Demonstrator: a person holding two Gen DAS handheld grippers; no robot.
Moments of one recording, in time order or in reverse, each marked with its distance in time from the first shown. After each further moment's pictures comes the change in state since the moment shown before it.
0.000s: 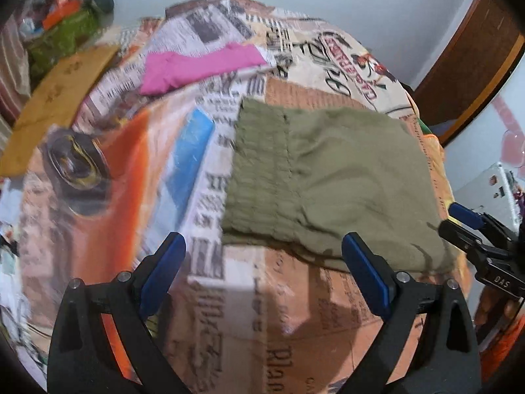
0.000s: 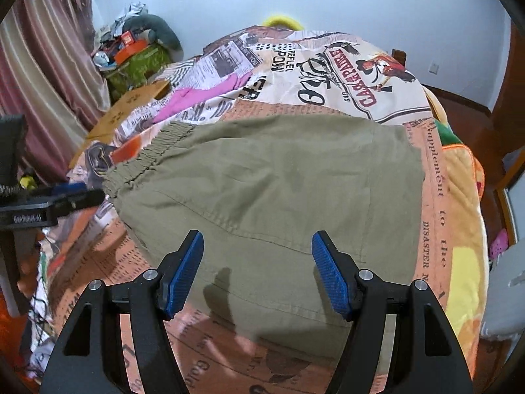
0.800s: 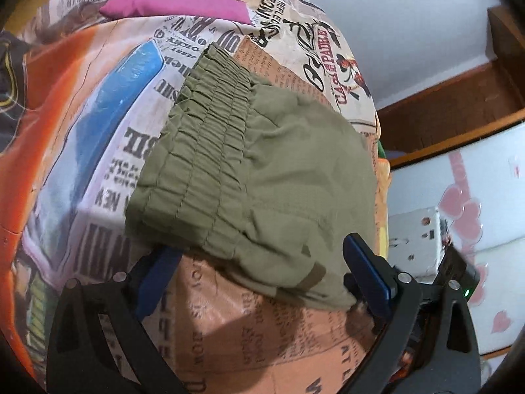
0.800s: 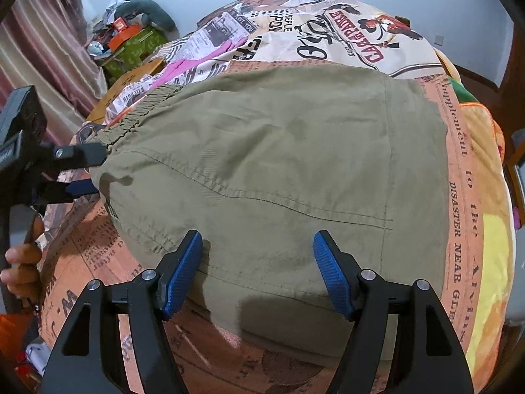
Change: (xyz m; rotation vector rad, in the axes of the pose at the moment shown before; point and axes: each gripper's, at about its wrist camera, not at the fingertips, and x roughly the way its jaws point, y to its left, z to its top) left arm 0.047 0.005 0.016 -0.295 0.117 -0.353; right arm 0.036 -0.014 -0.025 0.043 0.100 0.043
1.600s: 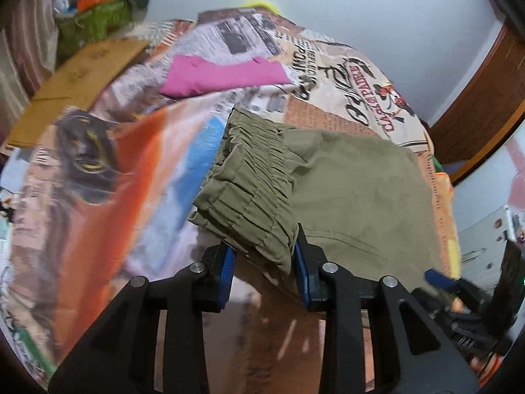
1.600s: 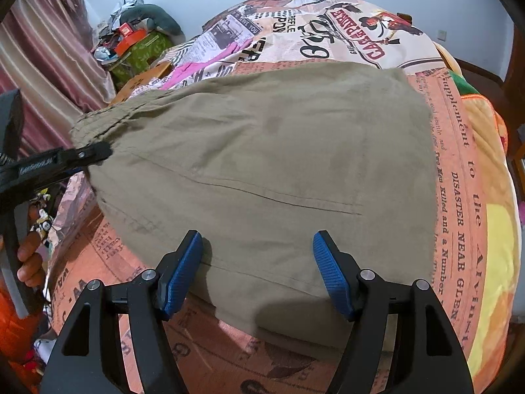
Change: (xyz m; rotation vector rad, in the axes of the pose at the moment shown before) left arm -0.049 -0.010 -0.023 0.175 -0.267 0.391; right arm -0.009 0.000 -0.008 0.017 -0.009 0.041
